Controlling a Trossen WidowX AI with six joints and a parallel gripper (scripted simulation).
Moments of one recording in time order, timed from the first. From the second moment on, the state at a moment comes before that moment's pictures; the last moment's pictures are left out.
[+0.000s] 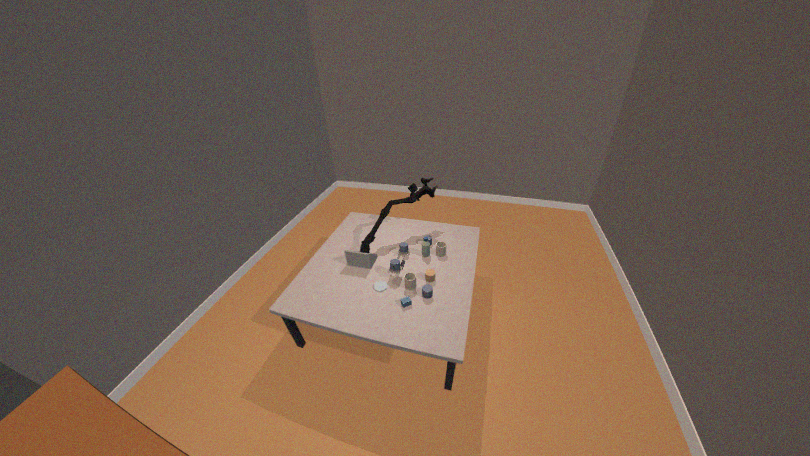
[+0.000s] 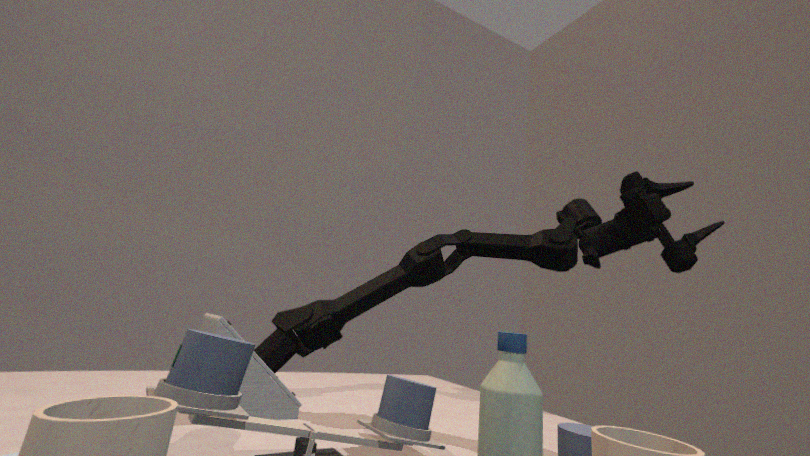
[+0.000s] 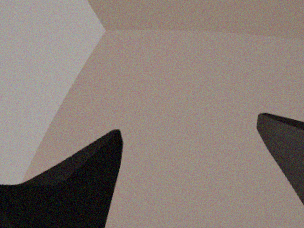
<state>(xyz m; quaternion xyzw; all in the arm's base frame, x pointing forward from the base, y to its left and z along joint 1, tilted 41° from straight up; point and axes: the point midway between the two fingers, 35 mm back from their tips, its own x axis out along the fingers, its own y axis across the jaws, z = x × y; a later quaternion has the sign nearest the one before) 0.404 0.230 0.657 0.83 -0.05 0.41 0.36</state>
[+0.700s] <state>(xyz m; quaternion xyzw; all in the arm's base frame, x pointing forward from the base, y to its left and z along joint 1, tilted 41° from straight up) 0.475 0.183 0.591 0.74 -0.06 0.30 0.60</state>
